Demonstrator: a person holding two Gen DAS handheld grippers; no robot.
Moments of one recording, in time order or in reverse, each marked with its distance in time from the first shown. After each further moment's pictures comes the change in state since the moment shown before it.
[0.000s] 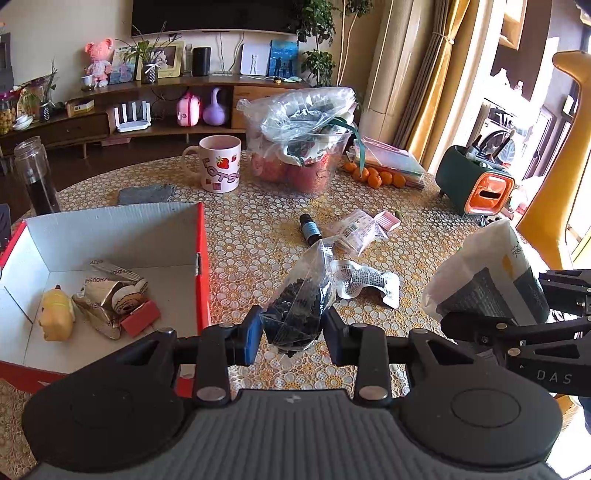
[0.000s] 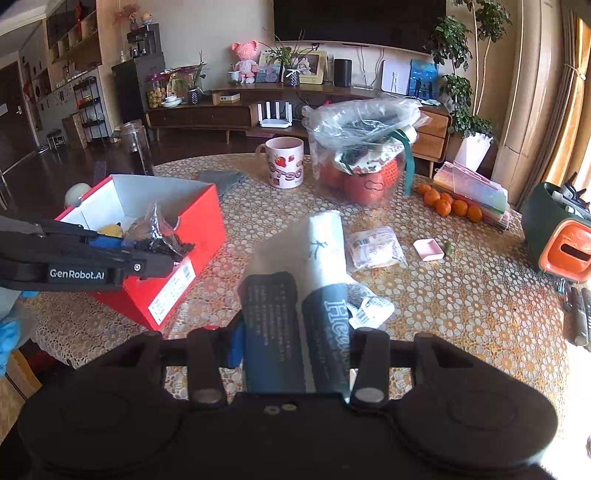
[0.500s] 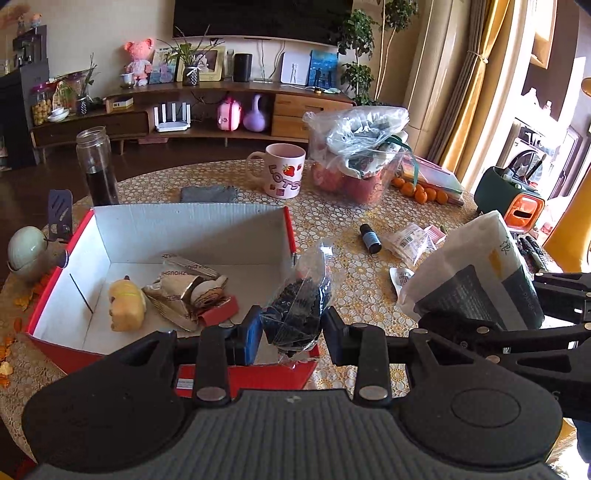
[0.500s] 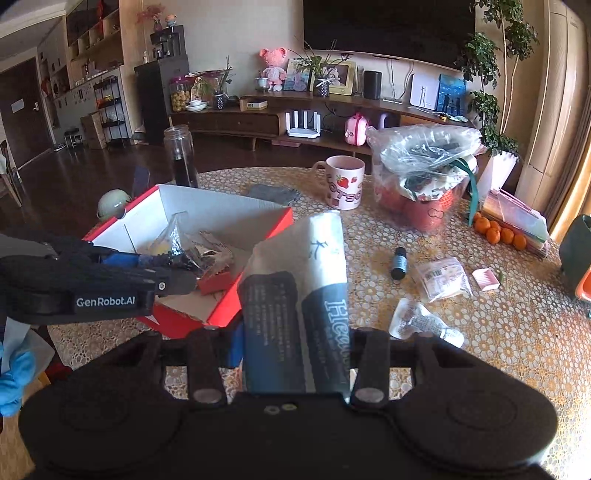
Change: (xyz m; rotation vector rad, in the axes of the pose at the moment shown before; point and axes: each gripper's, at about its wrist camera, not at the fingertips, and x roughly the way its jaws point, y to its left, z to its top) left arm -0.034 0.071 -0.007 -0.054 -0.030 0.084; right arm 0.022 0.093 0.031 -0.031 -0.024 0.042
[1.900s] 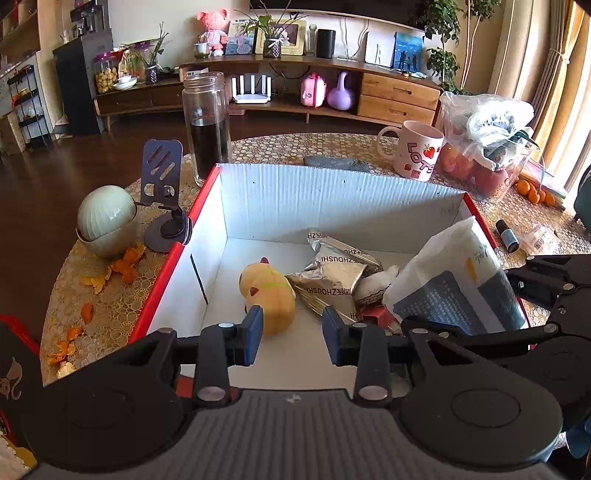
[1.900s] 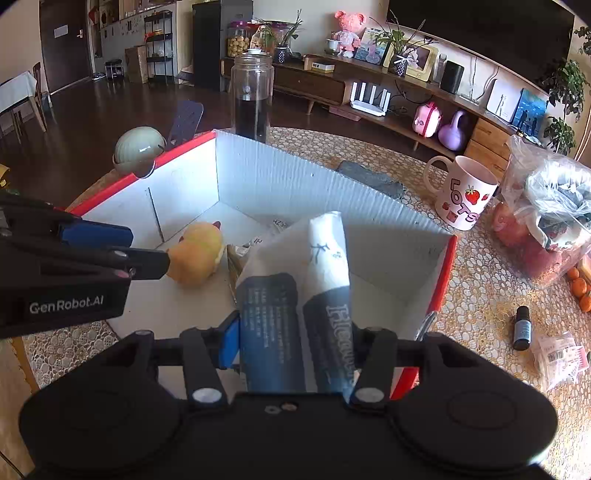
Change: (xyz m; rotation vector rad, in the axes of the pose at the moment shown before) left arm 0.054 0.133 -0.007 -0.085 0.071 0.198; right arm 0.160 0.108 0.038 -0.221 0.125 0.057
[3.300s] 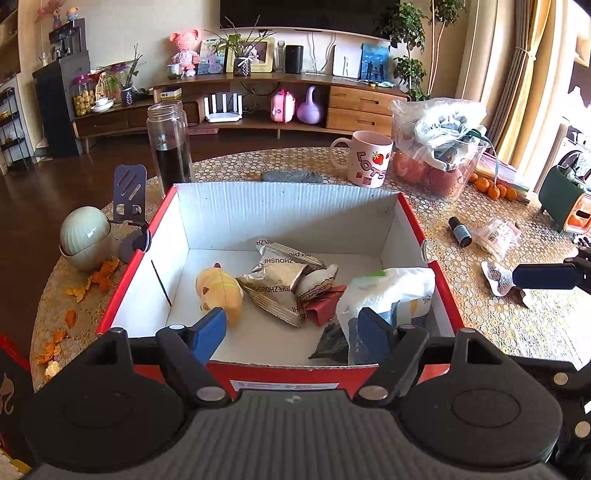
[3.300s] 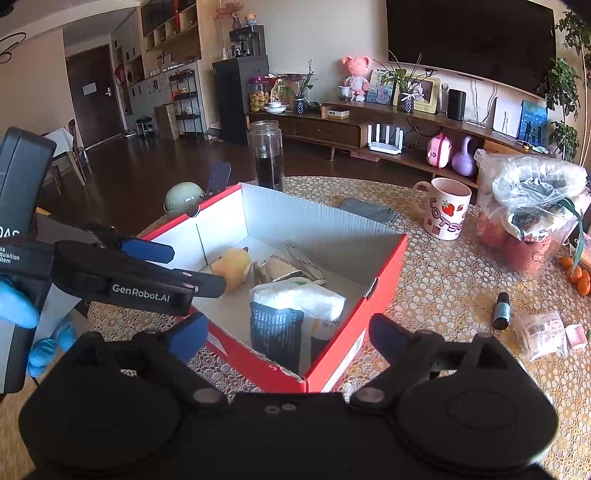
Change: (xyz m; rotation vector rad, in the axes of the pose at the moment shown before) left arm -0.041 -0.042 -0.012 0.061 -0.057 -0.063; right arm -0.106 -0.045 -0.049 0.073 -0.175 0.149
